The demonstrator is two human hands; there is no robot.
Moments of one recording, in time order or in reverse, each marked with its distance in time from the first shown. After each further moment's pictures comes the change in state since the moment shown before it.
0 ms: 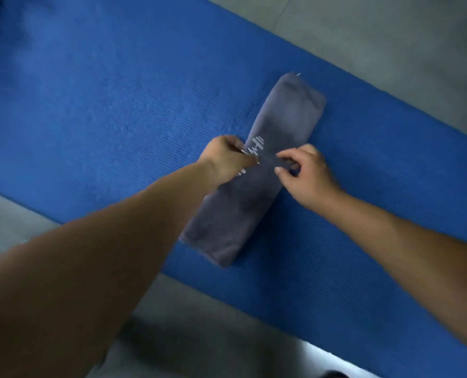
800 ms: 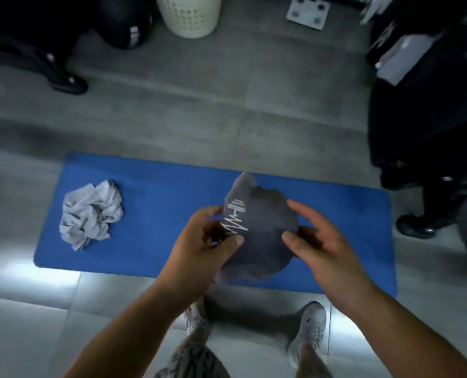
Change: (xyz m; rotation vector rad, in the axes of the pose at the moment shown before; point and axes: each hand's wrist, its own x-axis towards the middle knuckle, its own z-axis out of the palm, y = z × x) left_hand -0.480 0.369 -0.309 -0.149 -0.242 0.279; right_hand -0.243 -0.531 -0.456 0.985 0.209 0.401
